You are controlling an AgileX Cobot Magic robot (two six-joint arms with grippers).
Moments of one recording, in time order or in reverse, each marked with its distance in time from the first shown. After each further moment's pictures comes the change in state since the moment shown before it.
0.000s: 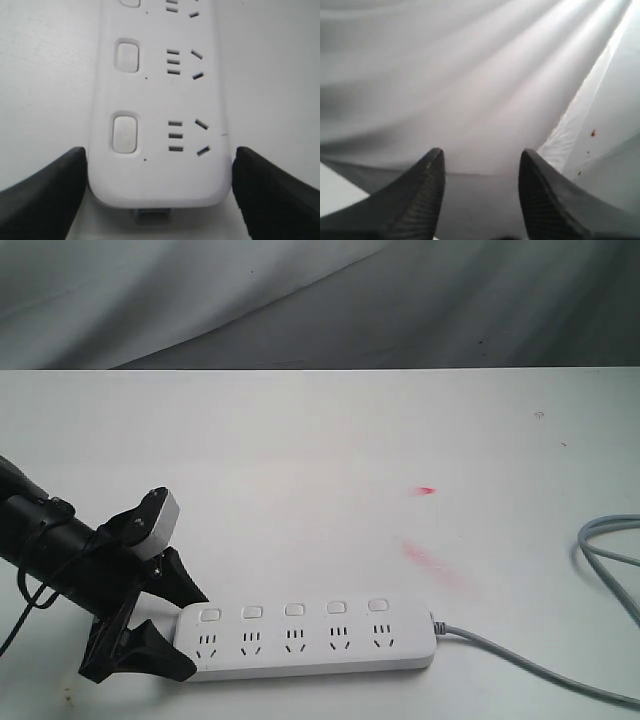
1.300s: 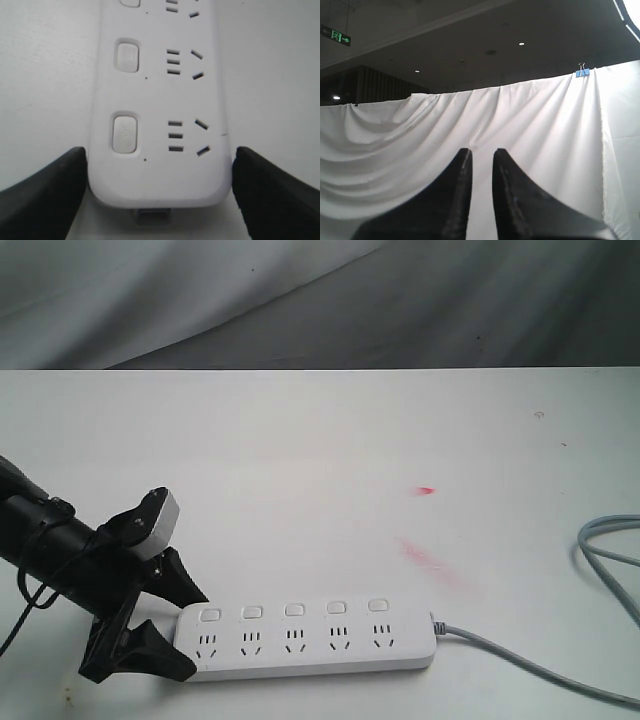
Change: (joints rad) left arm 0.000 0.000 0.000 0.000 0.000 0.000; right arm 0.000 -0.471 0.000 0.109 0.072 0.333
